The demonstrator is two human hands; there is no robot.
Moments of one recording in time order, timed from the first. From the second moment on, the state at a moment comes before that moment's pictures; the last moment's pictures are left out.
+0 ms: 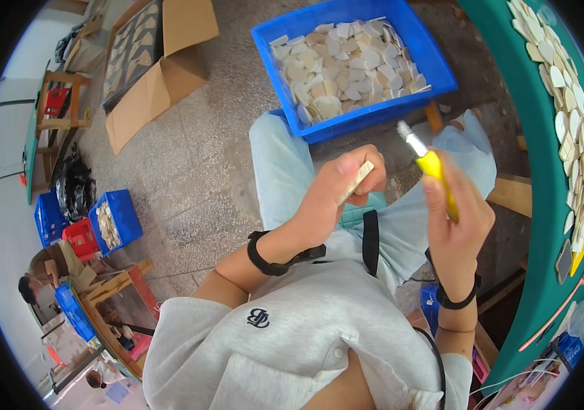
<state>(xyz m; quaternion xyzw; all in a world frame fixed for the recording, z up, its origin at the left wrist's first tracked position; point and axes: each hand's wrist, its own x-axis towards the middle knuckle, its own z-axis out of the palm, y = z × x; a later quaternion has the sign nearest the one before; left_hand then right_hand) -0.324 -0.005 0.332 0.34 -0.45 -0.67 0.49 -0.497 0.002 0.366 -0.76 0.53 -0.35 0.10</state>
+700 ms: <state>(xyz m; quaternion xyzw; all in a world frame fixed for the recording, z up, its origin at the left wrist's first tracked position) -0.413 -0.046 0.313 0.34 -0.64 -0.62 0.30 -0.549 0.008 0.332 -0.50 0.57 -0.51 0.39</state>
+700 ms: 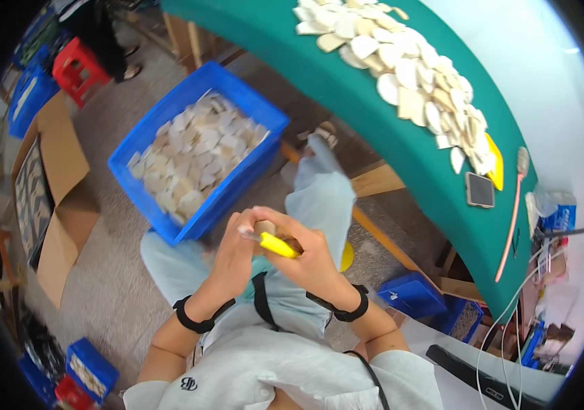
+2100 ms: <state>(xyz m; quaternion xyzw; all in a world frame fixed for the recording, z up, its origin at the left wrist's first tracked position) -0.402 -0.386 -0.057 0.65 -0.70 -0.30 0.00 -0.656 -0.080 0.243 -0.69 0.70 -0.19 0.06</state>
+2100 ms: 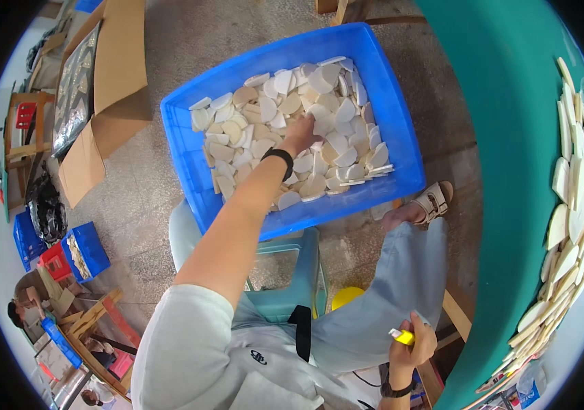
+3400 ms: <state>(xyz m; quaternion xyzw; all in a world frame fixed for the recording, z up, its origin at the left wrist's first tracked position) -0.336 -0.027 0.350 0.28 -0.16 -0.83 0.45 -0.483 0.000 0.349 -0.47 0.46 -0.53 0.53</state>
